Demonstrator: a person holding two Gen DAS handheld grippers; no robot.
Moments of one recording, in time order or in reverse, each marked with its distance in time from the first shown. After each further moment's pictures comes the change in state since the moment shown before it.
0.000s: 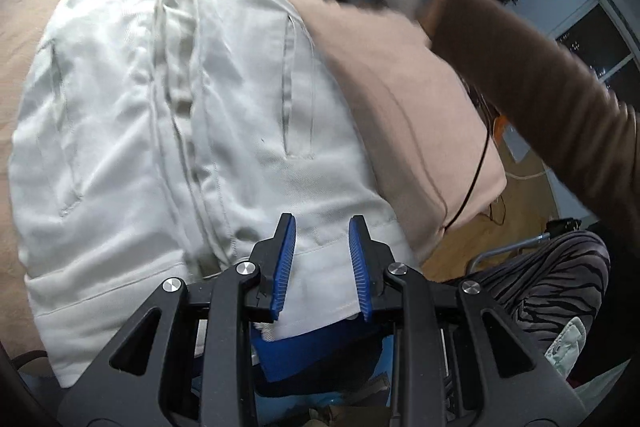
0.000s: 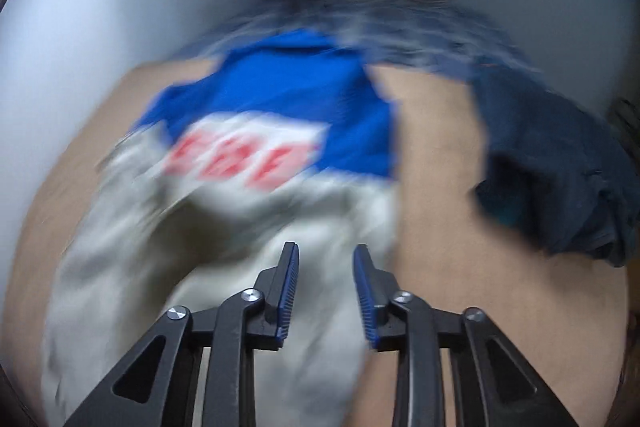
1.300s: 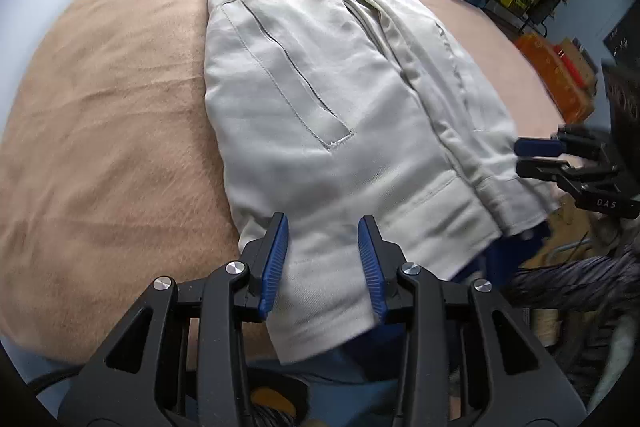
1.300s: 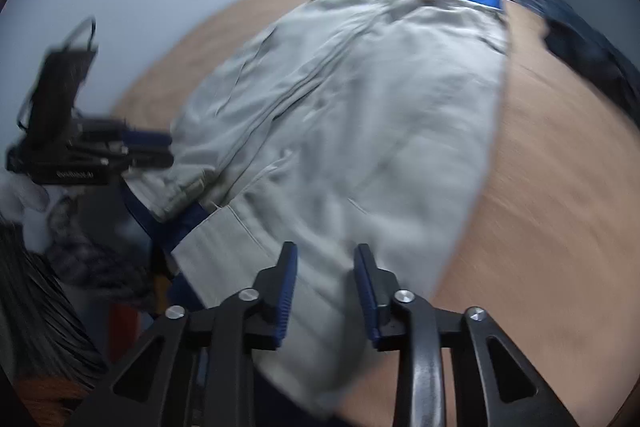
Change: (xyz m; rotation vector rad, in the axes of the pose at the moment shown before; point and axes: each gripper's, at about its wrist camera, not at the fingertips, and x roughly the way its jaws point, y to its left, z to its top) left arm -0.057 0.130 -0.050 -0.047 -0.032 0.216; right arm -0.159 0.086 -0.285 -0.134 0.113 0.257
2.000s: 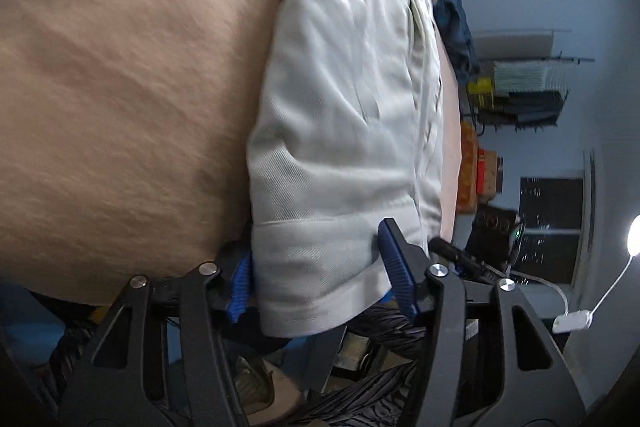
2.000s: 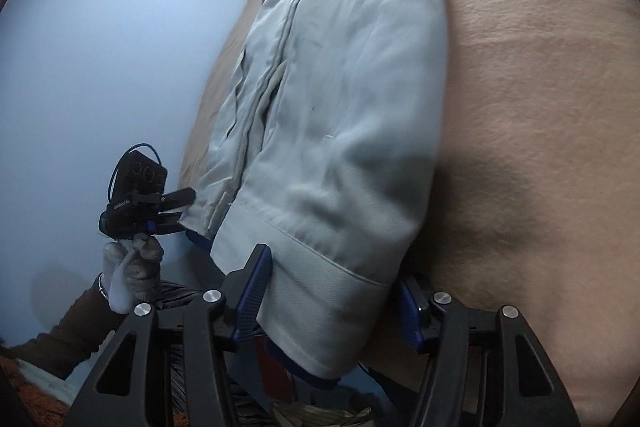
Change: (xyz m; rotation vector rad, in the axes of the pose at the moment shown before) left arm 0.023 0.066 -0.020 -0.544 0.165 -0.477; right arm 0.031 -0.062 -0.045 0.442 0.047 0.449
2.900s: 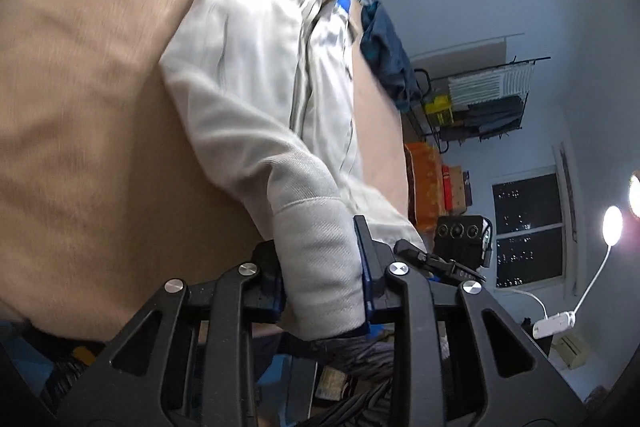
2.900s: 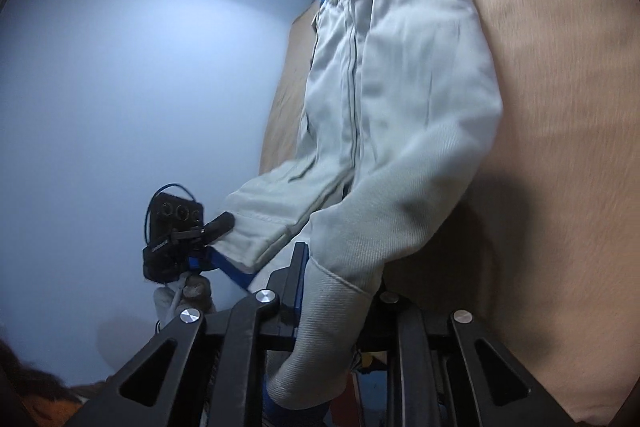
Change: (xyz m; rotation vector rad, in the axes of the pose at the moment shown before) left arm -0.040 -0.078 0.028 0.102 -0.160 -0.110; right arm -0.023 0.031 0.050 0.104 -0.129 0.180
